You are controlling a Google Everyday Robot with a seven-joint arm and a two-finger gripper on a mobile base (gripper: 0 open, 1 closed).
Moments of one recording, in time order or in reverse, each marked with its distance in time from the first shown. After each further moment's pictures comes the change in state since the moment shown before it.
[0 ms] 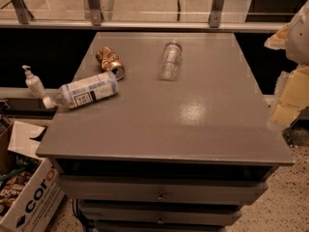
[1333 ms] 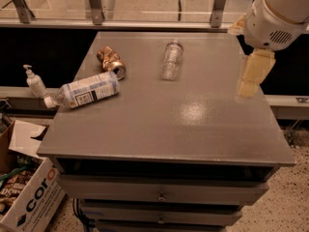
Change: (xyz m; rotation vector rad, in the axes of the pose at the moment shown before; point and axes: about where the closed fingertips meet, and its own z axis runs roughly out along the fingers) arm -0.045 -0.067 0.045 0.025 -0.060 -0.161
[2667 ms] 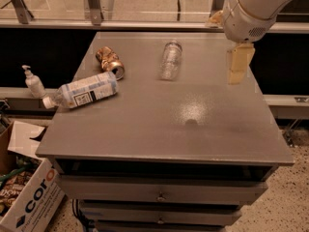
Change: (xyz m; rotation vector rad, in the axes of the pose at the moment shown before) arm -0.019 -0.056 0.039 0.039 -0.006 -0.296
